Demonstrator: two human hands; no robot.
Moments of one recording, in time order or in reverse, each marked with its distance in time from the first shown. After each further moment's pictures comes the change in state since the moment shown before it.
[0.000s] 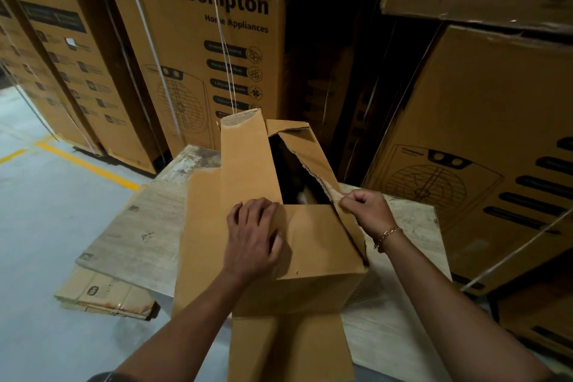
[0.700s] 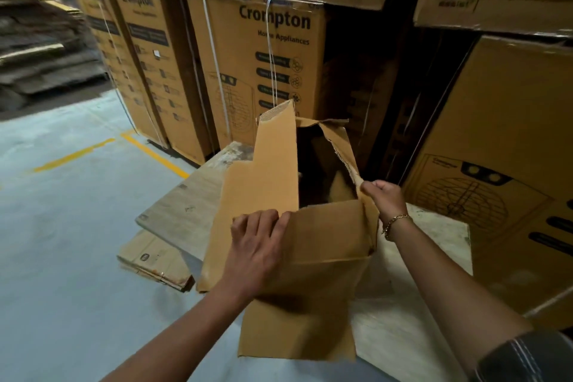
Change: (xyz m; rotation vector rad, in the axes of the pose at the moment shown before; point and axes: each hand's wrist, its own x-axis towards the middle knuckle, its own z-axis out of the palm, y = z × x) left_hand -0.077 0.085 -0.075 0.345 0.036 0.014; right_hand -0.006 -0.001 -0.029 0.137 0.032 0.043
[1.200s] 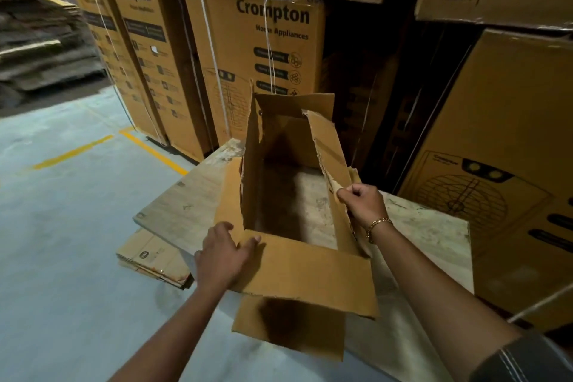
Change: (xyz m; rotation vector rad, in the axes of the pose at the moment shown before) left_hand -0.020 -0.042 0.041 -0.354 -0.366 -0.849; right_hand -0.009 0.011 0.034 -0.129 -0.087 -0.076
